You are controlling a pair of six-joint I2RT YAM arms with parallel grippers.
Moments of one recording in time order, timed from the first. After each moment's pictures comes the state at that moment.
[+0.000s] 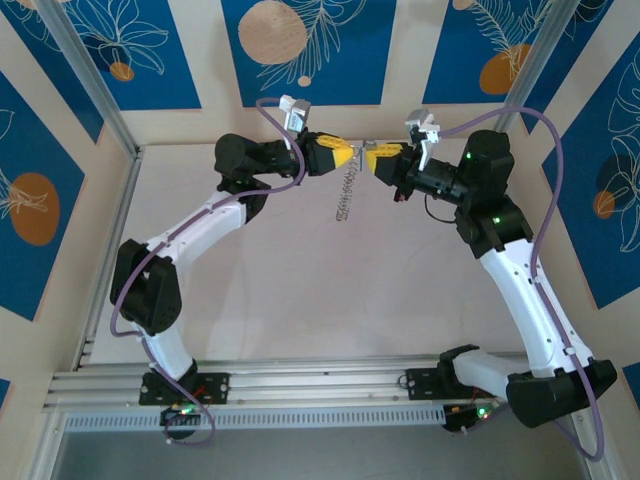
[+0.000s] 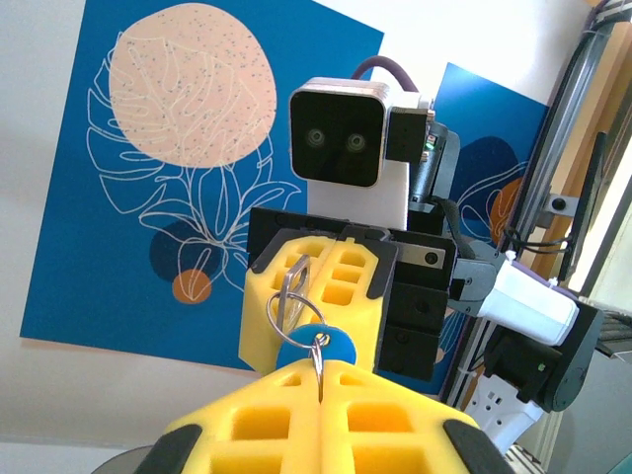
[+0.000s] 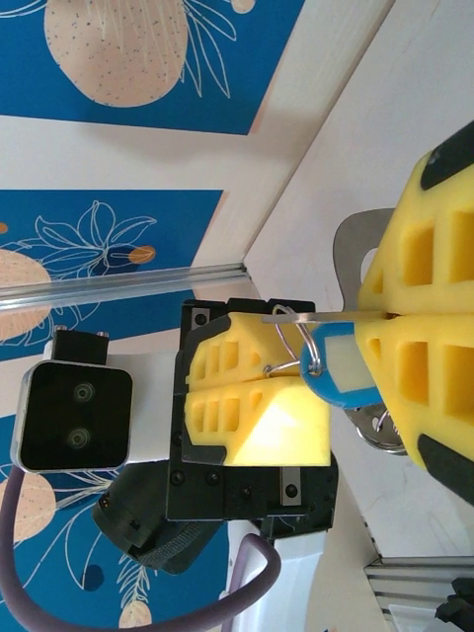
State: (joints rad) left arm -0.56 1.76 1.50 0.97 1.11 -0.93; right arm 0.27 1.14 1.34 -0.25 -0.75 0.10
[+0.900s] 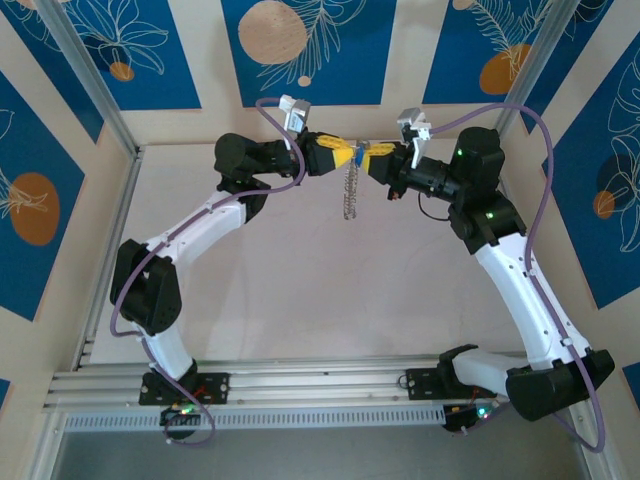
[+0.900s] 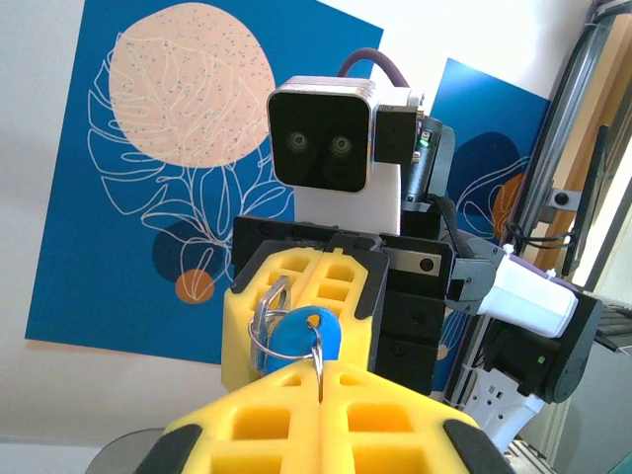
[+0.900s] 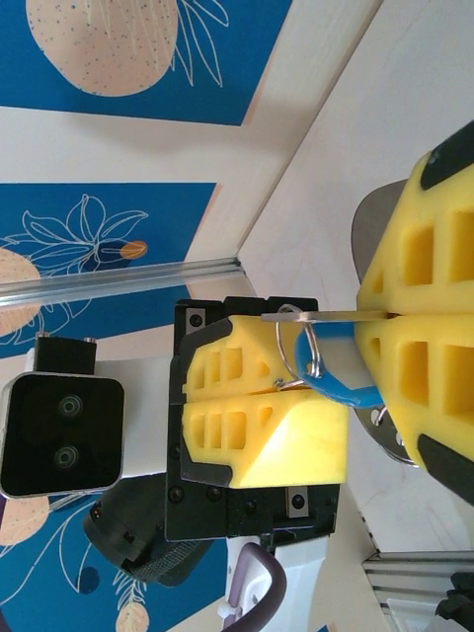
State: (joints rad) left arm -0.56 1.76 1.50 0.96 1.11 -0.91; right arm 0.30 1.17 1.35 -0.25 -0.73 0.11
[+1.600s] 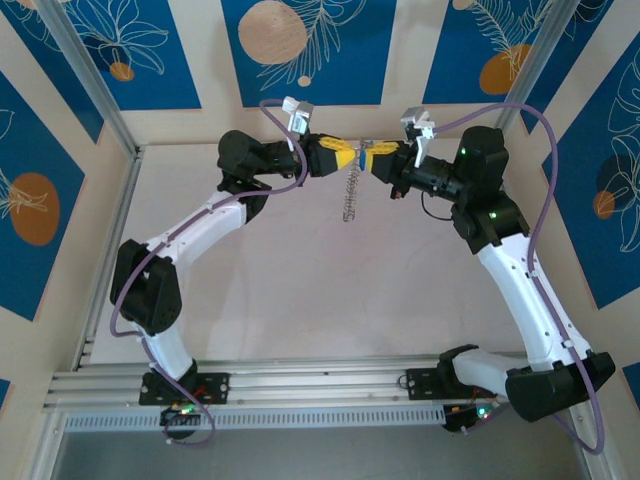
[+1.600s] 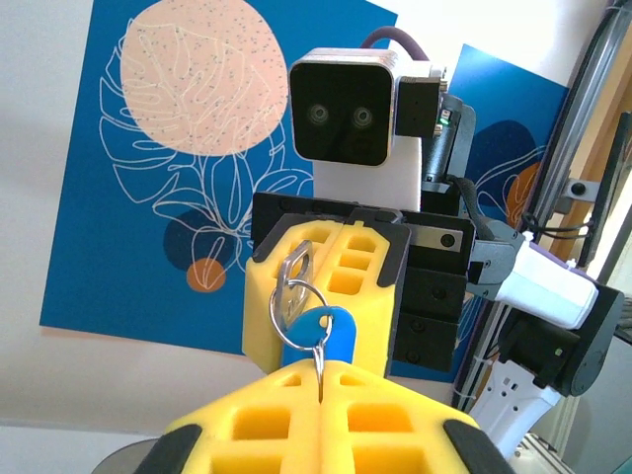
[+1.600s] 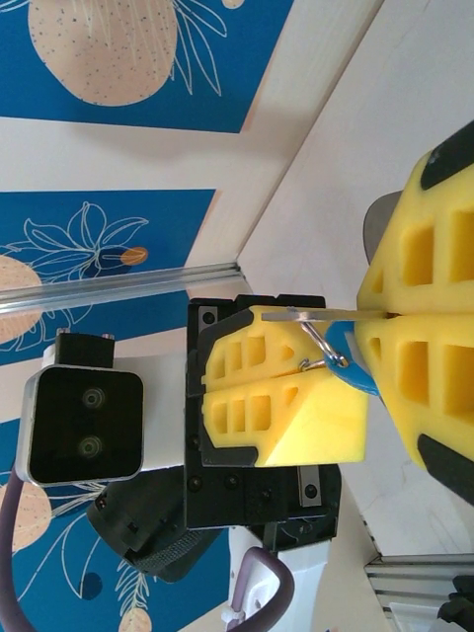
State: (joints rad) left arm -0.56 1.76 1.50 0.89 1.11 -0.84; right arm 0.30 1.17 1.37 -0.27 -0.73 0.11
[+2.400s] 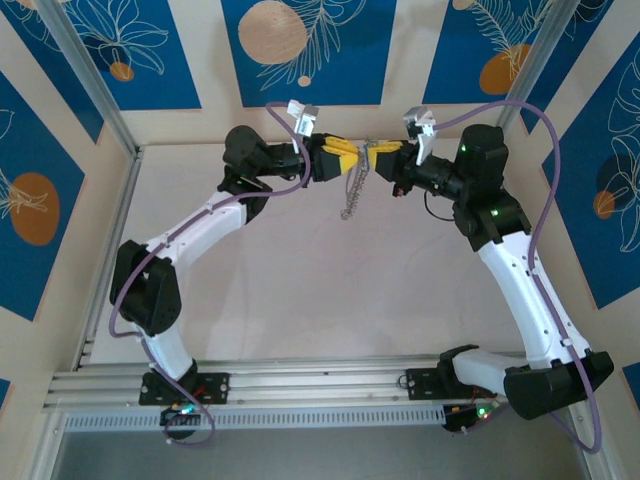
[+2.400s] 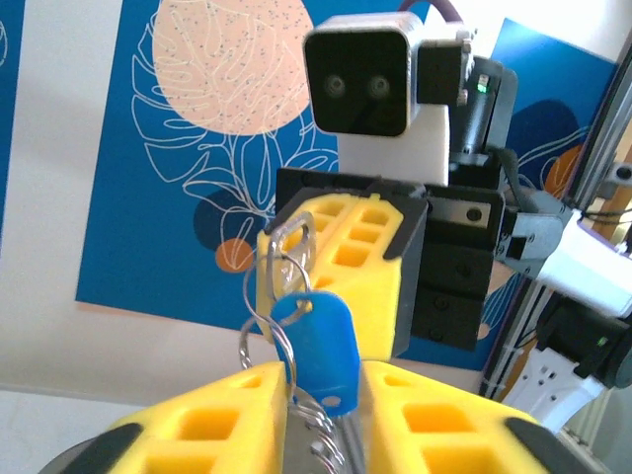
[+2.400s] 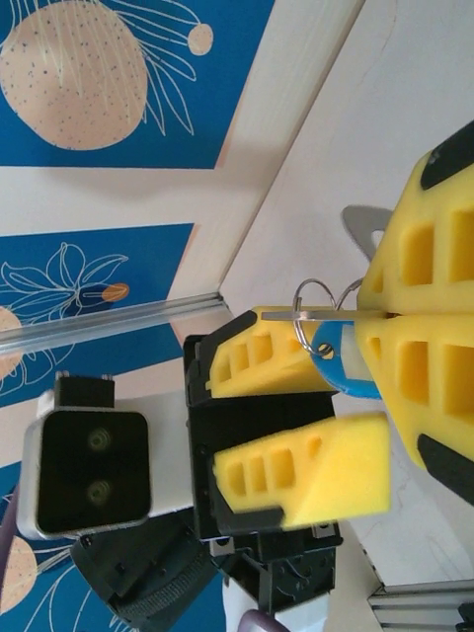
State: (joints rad) left arm -0.57 1.75 1.50 0.73 1.09 -0.70; right arm 0.27 1.18 1.38 -0.33 -0.68 0.09
